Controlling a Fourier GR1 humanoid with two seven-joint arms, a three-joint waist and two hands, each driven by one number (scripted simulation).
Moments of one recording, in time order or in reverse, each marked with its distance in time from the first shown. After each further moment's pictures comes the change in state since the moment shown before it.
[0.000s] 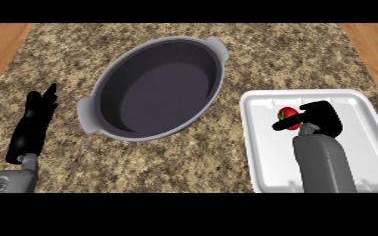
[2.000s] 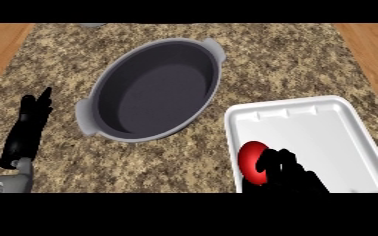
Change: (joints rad) left arm 0.029 -0.012 0.041 -0.015 -0.026 -0.028 0.004; right arm 0.285 -0.124 1.106 -0.833 0.973 0.107 0.073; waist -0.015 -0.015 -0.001
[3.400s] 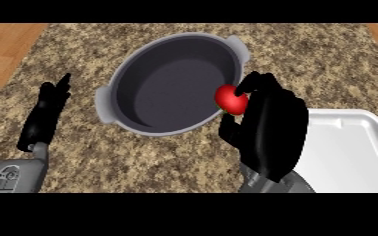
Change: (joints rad) left arm -0.099 -0.025 -0.052 0.010 -0.012 -0.036 0.006; right arm -0.402 0.125 -0.338 0.197 -0.676 0.058 0.073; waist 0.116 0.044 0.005
